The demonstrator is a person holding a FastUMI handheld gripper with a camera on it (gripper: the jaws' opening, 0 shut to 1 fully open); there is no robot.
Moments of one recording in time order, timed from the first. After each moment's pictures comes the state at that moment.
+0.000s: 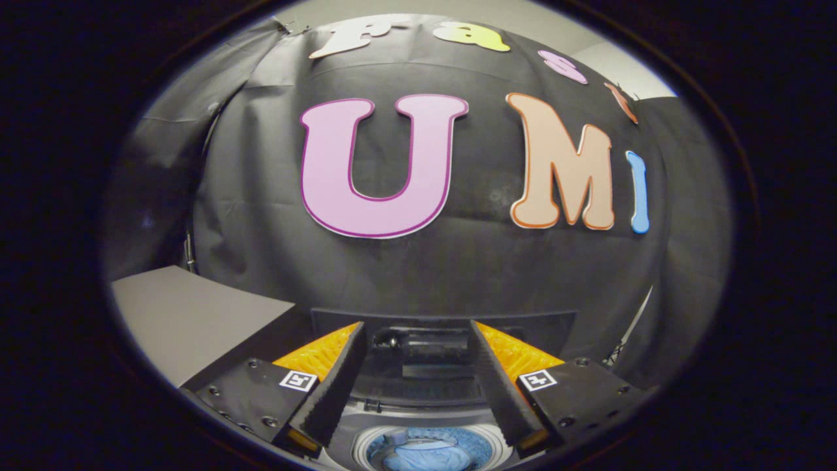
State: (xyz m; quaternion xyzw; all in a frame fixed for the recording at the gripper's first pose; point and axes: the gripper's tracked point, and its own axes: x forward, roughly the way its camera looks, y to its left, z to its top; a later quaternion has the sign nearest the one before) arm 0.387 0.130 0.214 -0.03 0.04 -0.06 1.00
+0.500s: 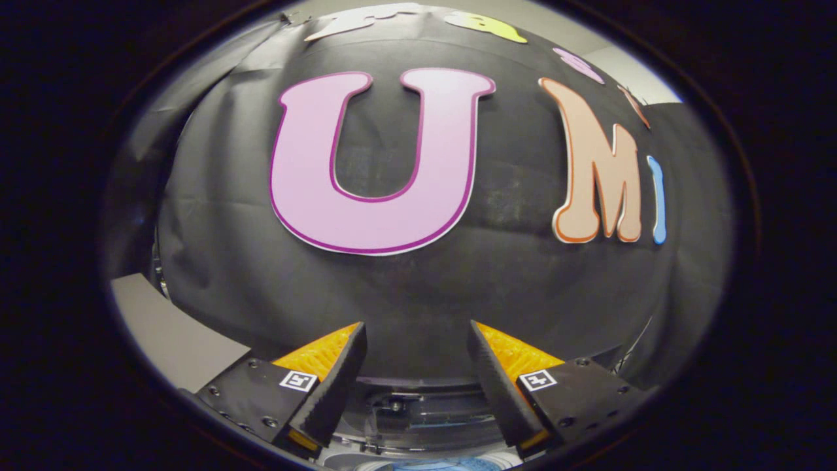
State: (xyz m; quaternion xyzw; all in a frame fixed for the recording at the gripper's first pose) arm 0.483 0.136 0.210 -0.05 0.03 -0.08 1.00
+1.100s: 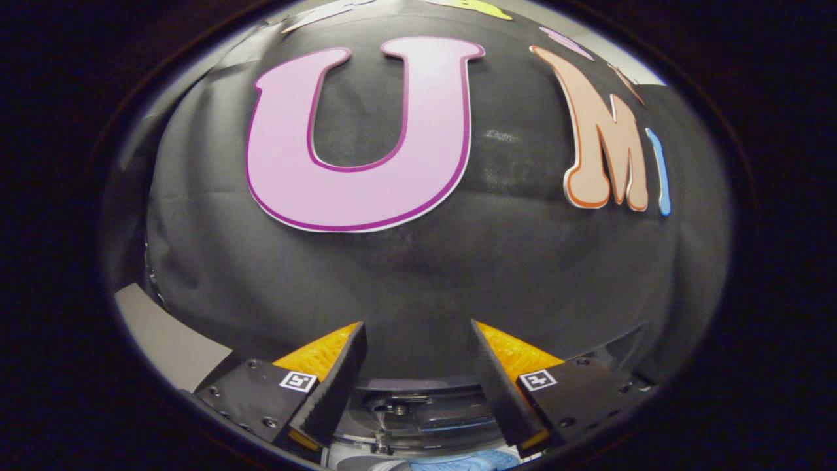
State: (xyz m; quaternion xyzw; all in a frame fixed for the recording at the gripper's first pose) arm 0.494 0.133 0.187 -0.02 0.08 -0.08 0.99
